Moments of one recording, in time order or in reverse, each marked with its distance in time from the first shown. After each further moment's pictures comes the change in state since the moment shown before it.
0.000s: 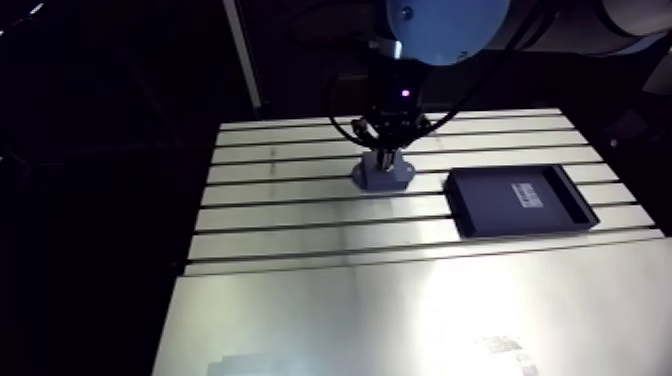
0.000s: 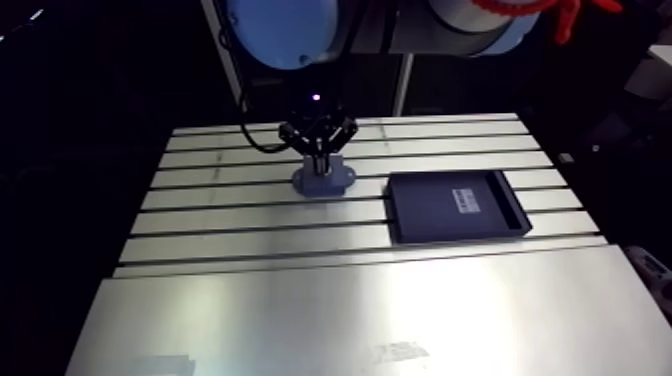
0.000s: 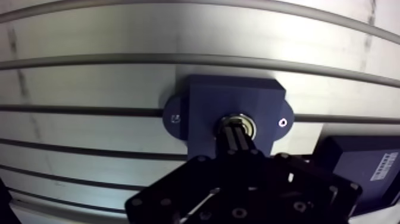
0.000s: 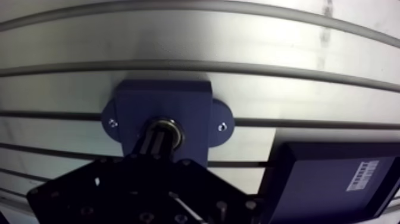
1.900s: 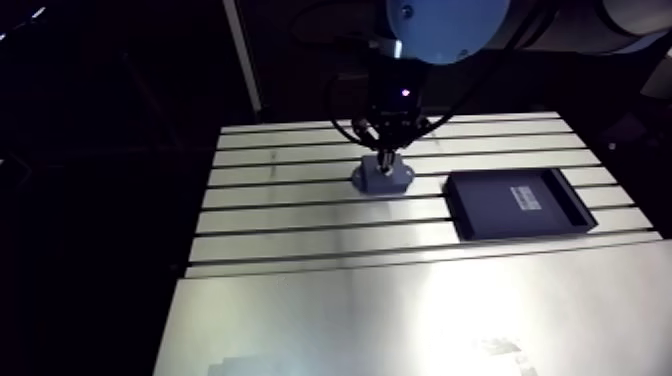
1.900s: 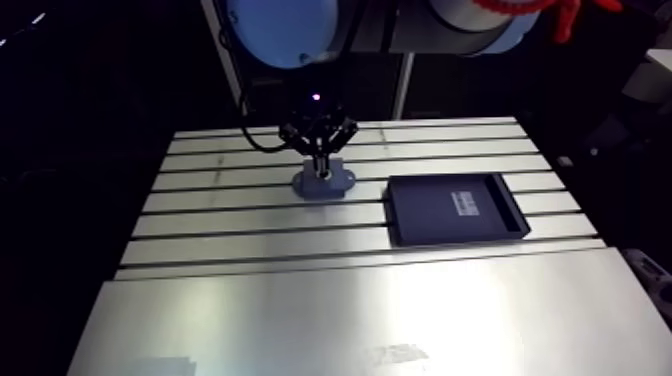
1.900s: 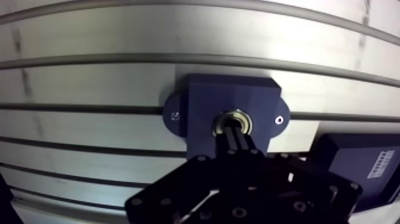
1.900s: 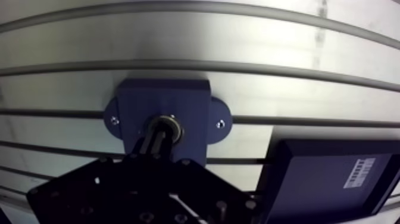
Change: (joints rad) arm 0.000 -0.014 -0.003 0.006 -0.001 0.000
